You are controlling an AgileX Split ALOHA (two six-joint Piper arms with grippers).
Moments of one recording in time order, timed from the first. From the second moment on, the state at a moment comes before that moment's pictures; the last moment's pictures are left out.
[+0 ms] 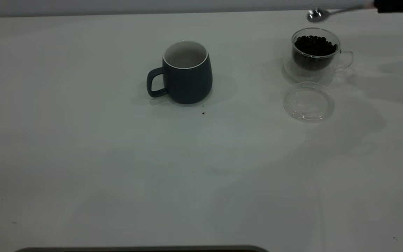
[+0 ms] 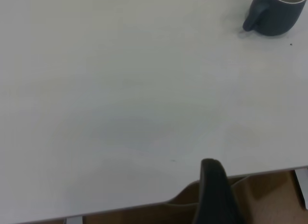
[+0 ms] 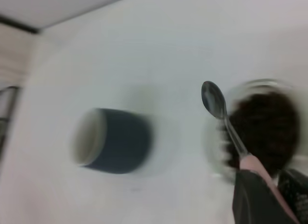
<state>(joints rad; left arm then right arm) -0.30 -0.02 -0.49 0.09 1.15 -0.18 -0.34 2.28 -1.34 1.33 0.96 -1.31</state>
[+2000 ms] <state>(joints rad) -0.30 -0.02 -0.49 0.09 1.15 -0.18 -0.30 2.40 -1.34 1.31 0.95 -1.04</state>
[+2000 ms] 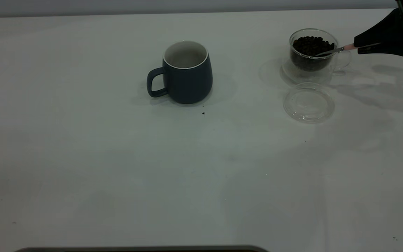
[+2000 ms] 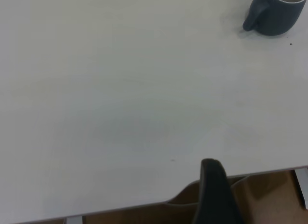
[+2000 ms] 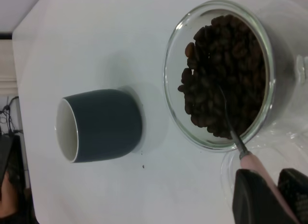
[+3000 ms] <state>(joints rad) -0.30 -0.02 -0.49 0.09 1.15 -0.17 -0.42 2.46 -1.34 1.40 1.14 -1.00</state>
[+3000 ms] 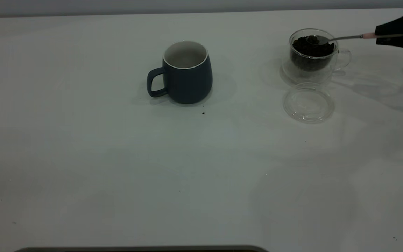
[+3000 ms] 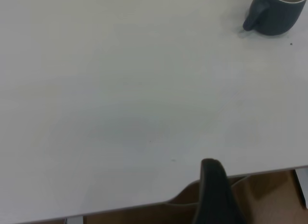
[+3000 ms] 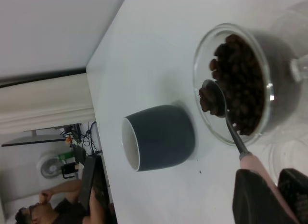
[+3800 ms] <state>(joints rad) -0.30 -0.02 -0.49 0.09 1.15 -0.17 -0.29 2.40 -1.34 1.40 1.15 -0.96</state>
